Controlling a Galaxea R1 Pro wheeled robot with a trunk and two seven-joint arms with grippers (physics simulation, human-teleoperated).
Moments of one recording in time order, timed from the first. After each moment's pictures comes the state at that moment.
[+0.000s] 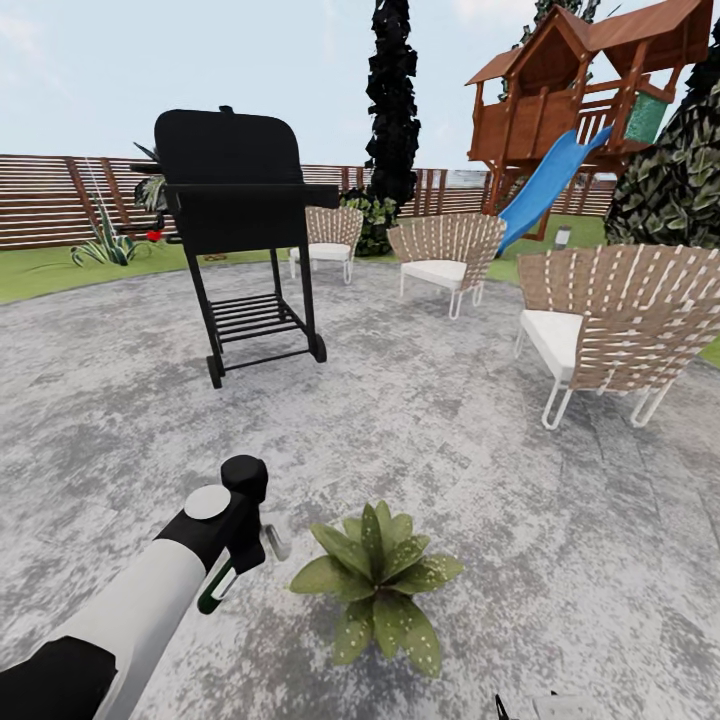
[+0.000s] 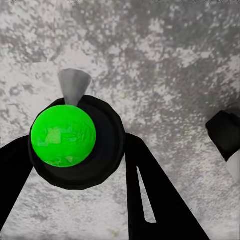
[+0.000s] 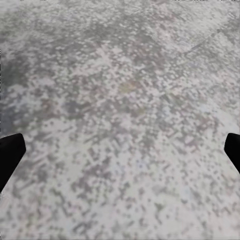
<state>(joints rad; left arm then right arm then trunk) -0.86 0.00 -0.29 -0.77 -1.49 0.82 -1.56 -0.30 -0.06 -0.29 -0.17 0.33 -0.60 -0.03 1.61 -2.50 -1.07</state>
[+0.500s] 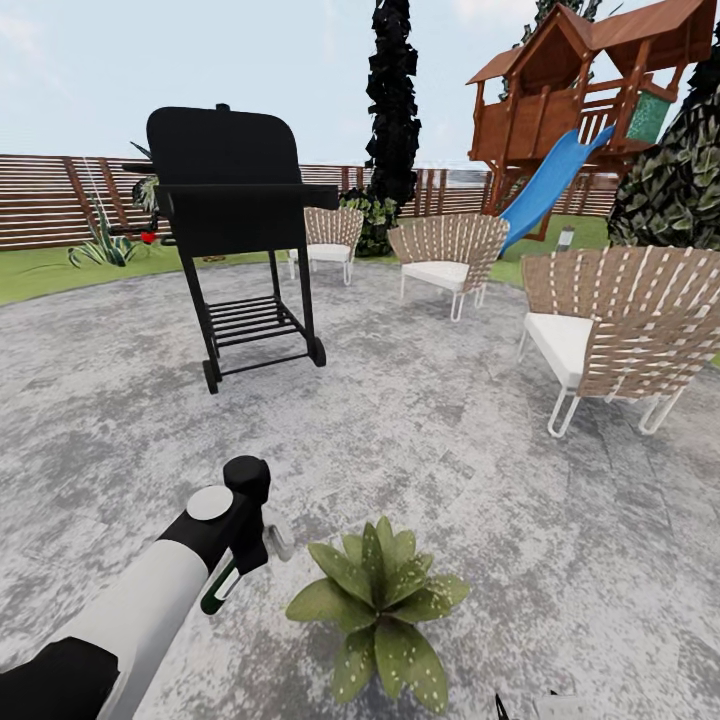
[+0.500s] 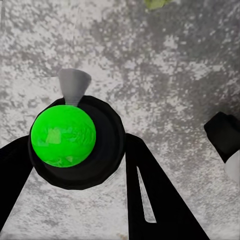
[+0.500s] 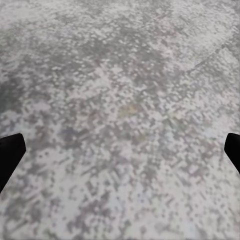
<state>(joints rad) -0.86 -0.01 -0.30 -0.77 -1.49 0.82 -1.56 -0.30 -0.06 -0.29 -0.17 0.33 -0.60 -0.03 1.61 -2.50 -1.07</state>
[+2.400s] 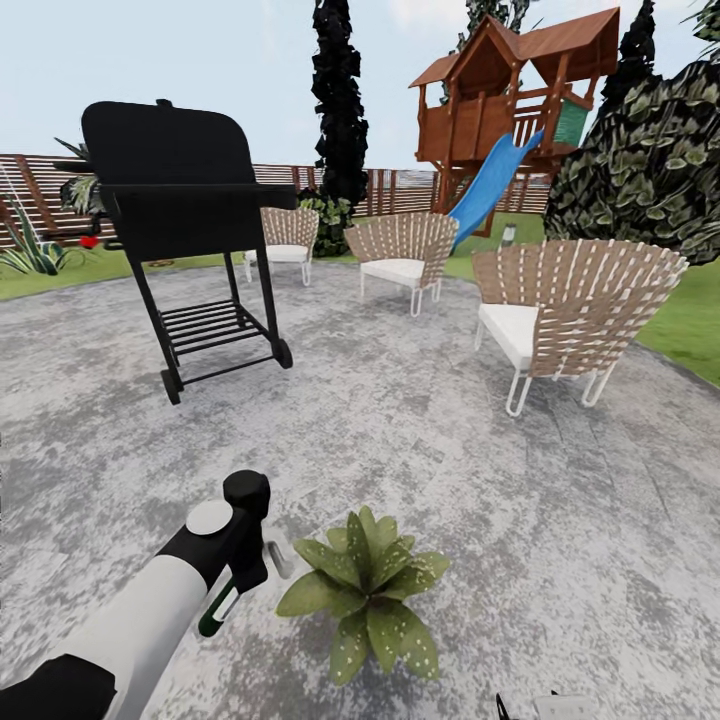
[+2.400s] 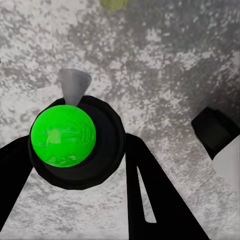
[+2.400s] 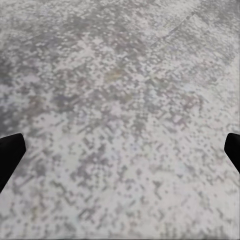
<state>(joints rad) -0.81 -0.01 -0.29 -0.76 -1.48 0.82 -1.56 -0.30 -0.06 -0.29 -0.17 0.33 -0.60 -0.03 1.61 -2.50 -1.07</state>
